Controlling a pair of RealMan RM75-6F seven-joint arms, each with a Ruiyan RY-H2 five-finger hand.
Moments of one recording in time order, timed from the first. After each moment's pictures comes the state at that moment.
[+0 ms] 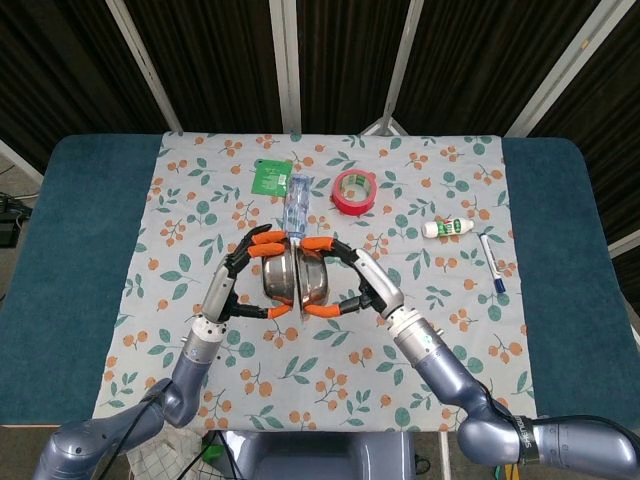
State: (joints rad) left arm -0.75 -2.09 -0.19 -0.67 1.62 1.70 -1.00; right arm 0.70 -1.38 0.43 -1.92 -1.05 0.91 0.53
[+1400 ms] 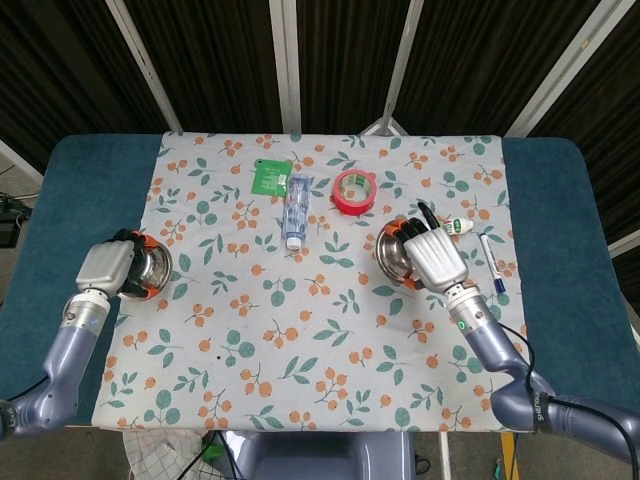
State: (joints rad) left arm -0.65 -1.24 -0.16 -1.62 0.76 0.98 0.35; right arm 0.73 -1.40 0.19 -1.44 -1.27 1.02 -0.35
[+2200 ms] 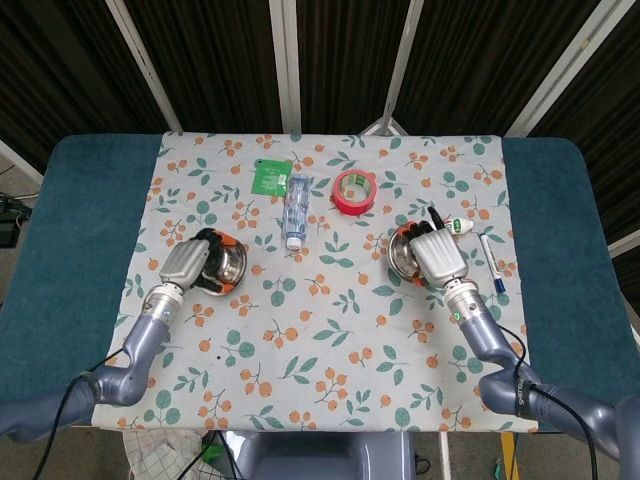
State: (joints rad) left arm -0.74 -1.66 -0.22 -1.19 1.07 0.88 -0.01; right arm 0.75 -1.51 0.17 -1.24 -1.18 0.94 -0.36
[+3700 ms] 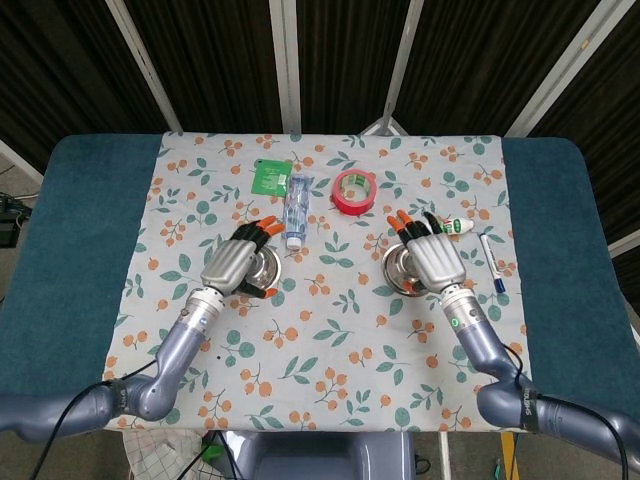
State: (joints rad) left arm -0.79 -1.59 -0.30 -1.55 0.98 1.00 0.26; right arm 0.72 -1.41 0.24 -1.48 -1.07 1.00 -0.36
